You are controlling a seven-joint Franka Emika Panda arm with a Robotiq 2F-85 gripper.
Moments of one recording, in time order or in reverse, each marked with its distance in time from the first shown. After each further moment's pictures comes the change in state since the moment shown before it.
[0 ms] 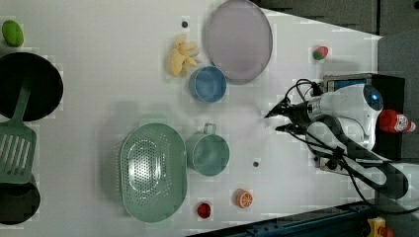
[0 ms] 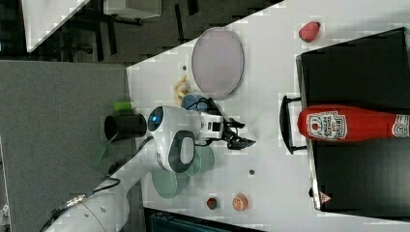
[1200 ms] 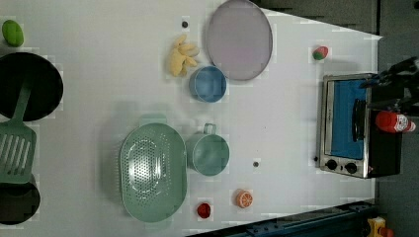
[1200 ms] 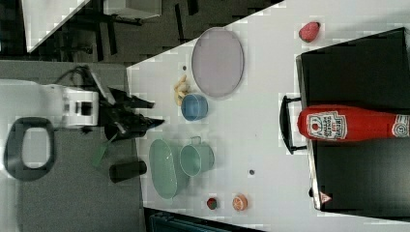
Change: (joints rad) arm 0.019 -0.331 -0.074 0.552 0.037 -0.790 0.002
